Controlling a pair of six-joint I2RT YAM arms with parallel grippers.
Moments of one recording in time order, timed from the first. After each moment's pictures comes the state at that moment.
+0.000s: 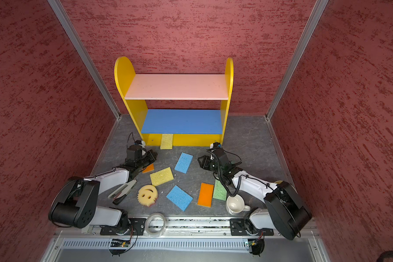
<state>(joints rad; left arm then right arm) -0.20 1.45 0.54 0.29 0.18 -0.72 0.60 1.35 0.60 0.18 -0.14 0.84</state>
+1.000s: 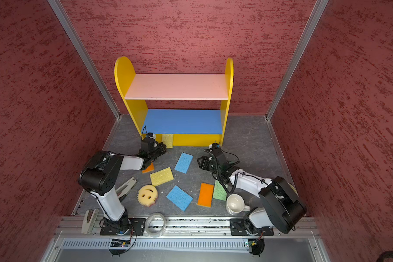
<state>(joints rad) -0.27 1.82 0.75 0.49 0.10 -0.70 0.61 1.41 0.61 0.19 -0.13 0.83</state>
